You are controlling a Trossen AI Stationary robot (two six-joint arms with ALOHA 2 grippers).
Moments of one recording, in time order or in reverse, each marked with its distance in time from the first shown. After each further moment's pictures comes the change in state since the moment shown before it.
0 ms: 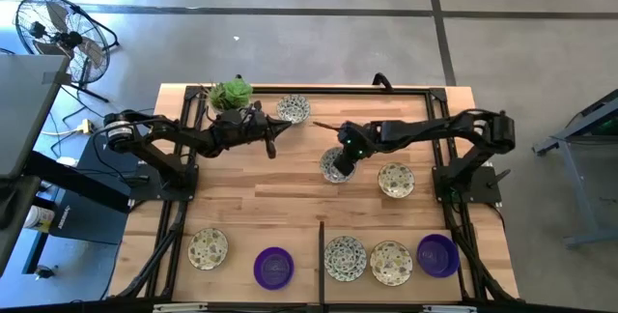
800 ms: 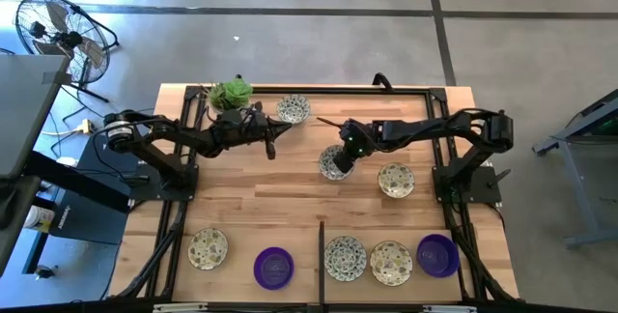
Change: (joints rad) left arm 0.000 0.000 0.000 -0.014 0.026 -0.004; right arm -0.048 0.014 -0.063 0.117 -0.029 0.031
